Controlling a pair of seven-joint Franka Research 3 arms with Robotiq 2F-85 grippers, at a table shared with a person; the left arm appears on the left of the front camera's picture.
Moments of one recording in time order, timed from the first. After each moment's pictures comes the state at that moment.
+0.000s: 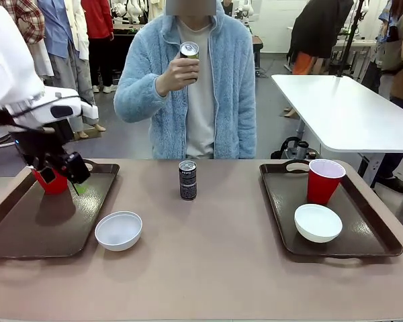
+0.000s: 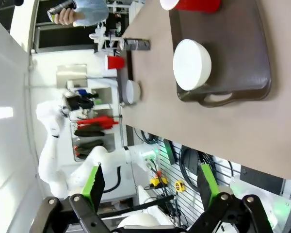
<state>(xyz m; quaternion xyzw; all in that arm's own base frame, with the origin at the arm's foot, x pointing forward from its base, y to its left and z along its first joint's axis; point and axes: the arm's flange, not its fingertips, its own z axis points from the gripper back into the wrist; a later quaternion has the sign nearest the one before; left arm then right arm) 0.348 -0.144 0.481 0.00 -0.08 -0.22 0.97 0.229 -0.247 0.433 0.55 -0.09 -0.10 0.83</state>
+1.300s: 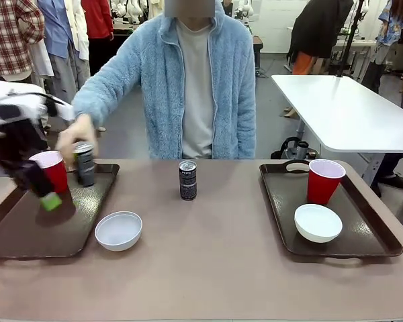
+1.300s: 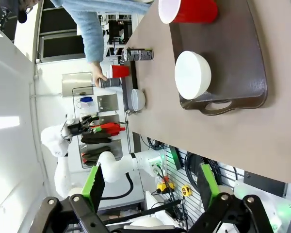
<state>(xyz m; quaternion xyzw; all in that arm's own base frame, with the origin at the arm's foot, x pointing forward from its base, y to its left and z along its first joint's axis) 0.262 -0.112 0.527 -0.05 -0.09 -0.33 0.94 0.241 -0.259 0.433 0.55 -0.09 -0.12 0.82</state>
